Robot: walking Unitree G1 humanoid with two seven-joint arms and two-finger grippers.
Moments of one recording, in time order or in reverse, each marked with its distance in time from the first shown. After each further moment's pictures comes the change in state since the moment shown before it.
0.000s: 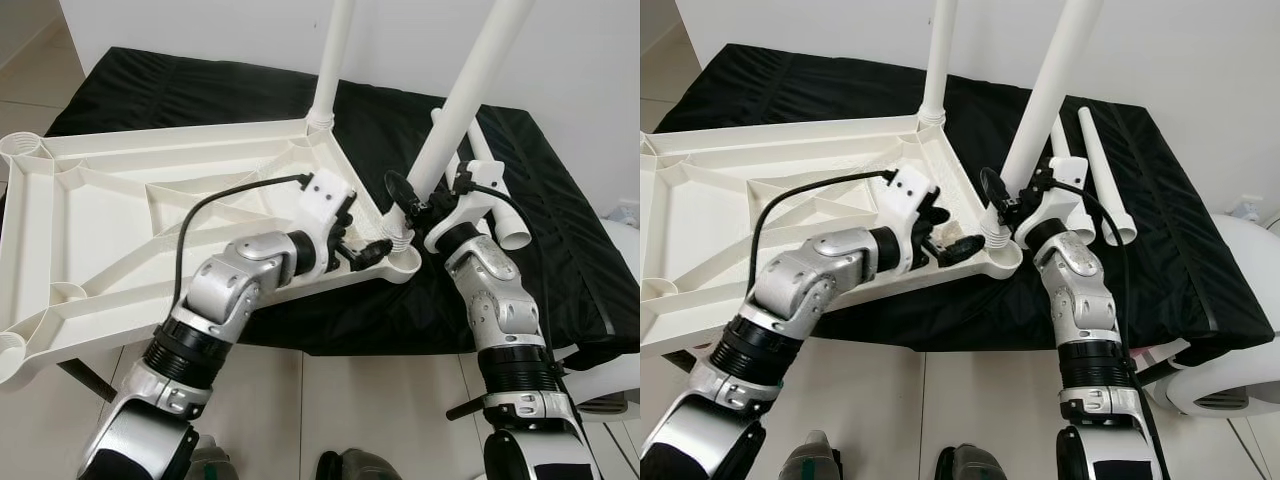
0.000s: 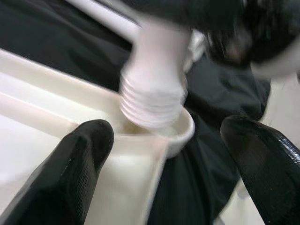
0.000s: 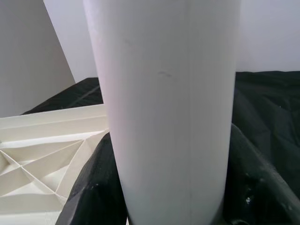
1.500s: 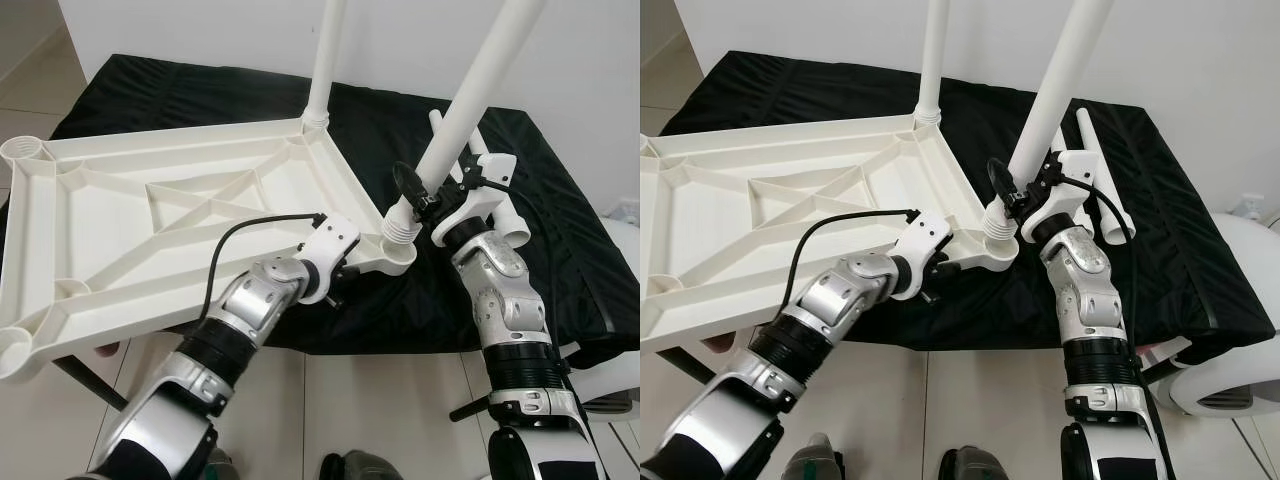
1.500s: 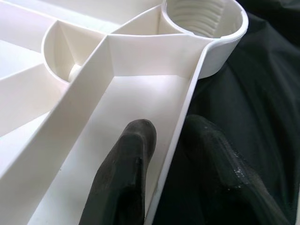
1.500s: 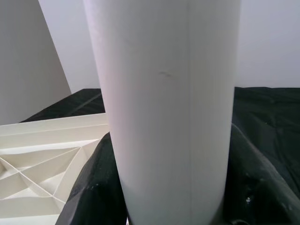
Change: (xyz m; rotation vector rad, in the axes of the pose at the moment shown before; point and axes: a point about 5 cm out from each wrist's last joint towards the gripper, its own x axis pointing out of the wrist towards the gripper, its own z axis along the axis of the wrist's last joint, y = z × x) left arm 0.021 0.026 -0.044 0.101 0.242 0.150; right arm -0.001 -0.007 0.008 -0.035 -0.038 -0.016
